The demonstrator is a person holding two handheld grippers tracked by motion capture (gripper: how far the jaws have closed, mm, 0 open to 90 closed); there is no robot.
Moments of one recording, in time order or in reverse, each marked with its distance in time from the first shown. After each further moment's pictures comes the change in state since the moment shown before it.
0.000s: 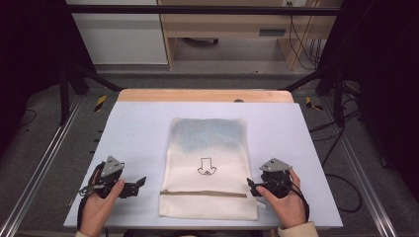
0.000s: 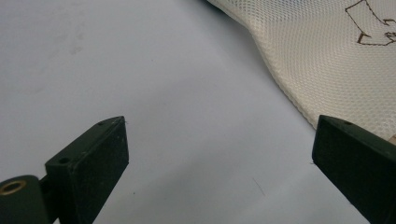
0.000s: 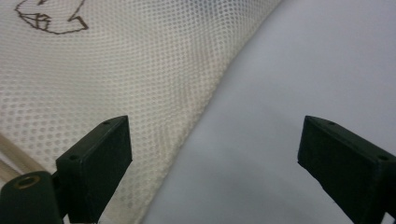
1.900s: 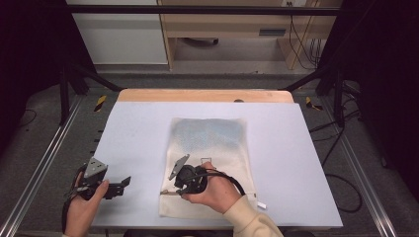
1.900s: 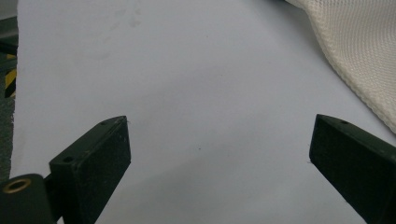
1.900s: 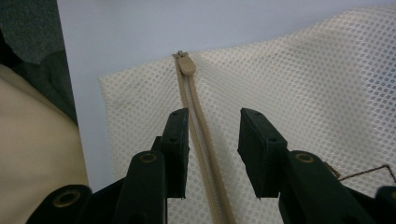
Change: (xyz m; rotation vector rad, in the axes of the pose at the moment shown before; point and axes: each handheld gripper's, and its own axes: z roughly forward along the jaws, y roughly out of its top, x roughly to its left) left arm 0.030 -0.016 -0.020 0.021 0.083 -0.047; right arm 0.171 0.134 0.037 0.215 0.507 -0.501
